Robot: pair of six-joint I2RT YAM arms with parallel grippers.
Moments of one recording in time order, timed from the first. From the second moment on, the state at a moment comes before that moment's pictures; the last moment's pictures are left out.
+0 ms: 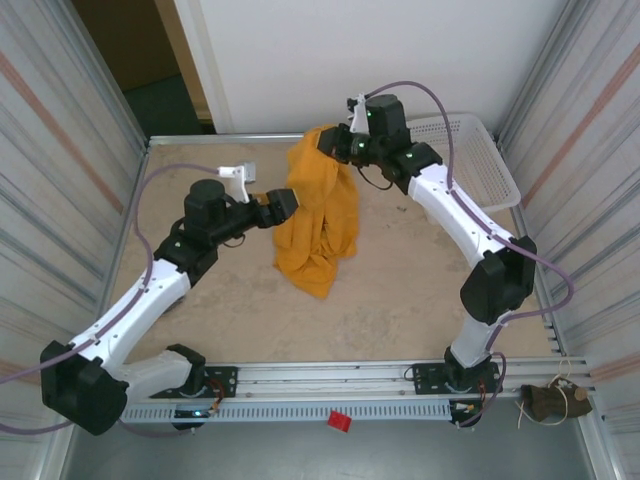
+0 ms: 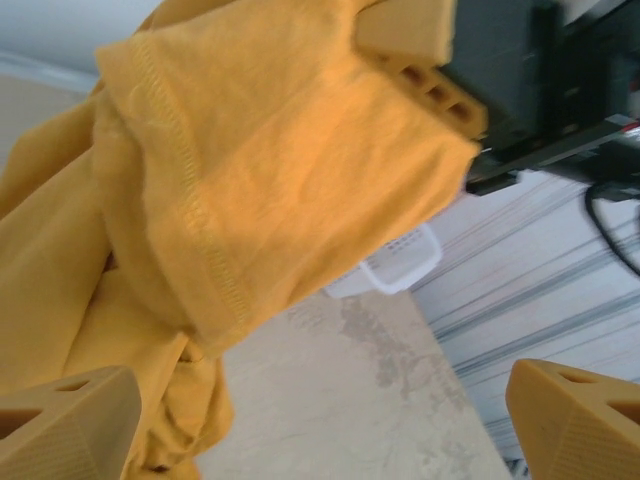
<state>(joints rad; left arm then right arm) -0.46 1.11 0.89 -0.05 0.33 -0.63 0.50 1.75 1.73 -0.37 -0.40 0.76</state>
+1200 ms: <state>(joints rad) -0.17 1.10 0.92 -0.13 0.26 -0.73 0.19 1.97 1.59 -0.35 -0.37 0.77</state>
